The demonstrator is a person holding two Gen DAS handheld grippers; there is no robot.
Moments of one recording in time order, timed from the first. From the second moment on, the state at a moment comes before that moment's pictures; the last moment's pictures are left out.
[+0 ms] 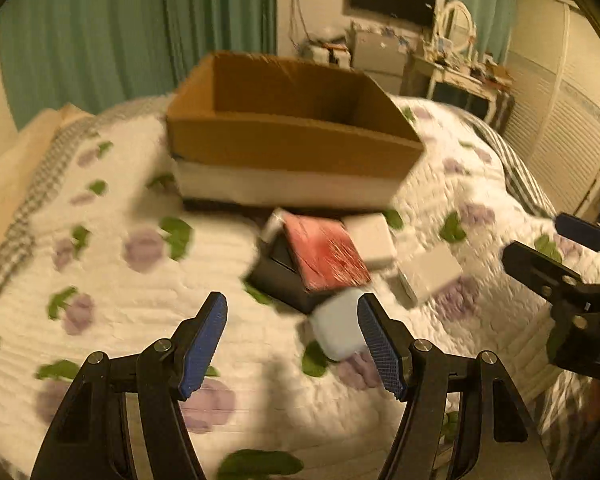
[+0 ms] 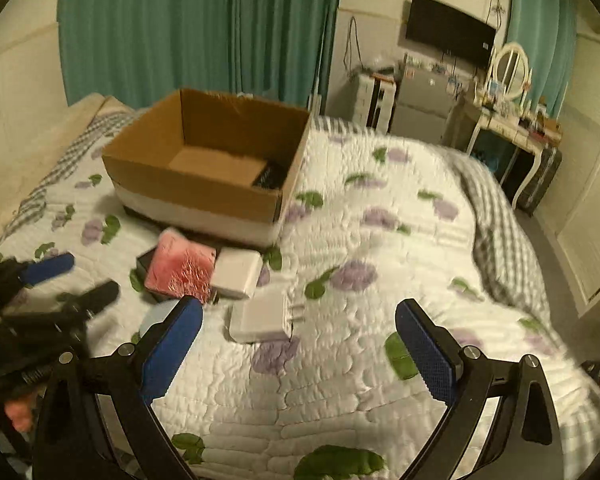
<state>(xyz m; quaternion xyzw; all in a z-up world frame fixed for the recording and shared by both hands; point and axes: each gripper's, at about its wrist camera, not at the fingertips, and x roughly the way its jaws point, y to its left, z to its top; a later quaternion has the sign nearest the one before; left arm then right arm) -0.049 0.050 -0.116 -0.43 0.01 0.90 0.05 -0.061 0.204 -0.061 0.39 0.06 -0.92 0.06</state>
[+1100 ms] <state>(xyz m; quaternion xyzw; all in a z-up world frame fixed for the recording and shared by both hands) -0.062 0.034 -0.121 -0.42 0.01 0.91 0.06 -0.088 0.186 -0.103 0.43 0.09 -0.89 0.06</state>
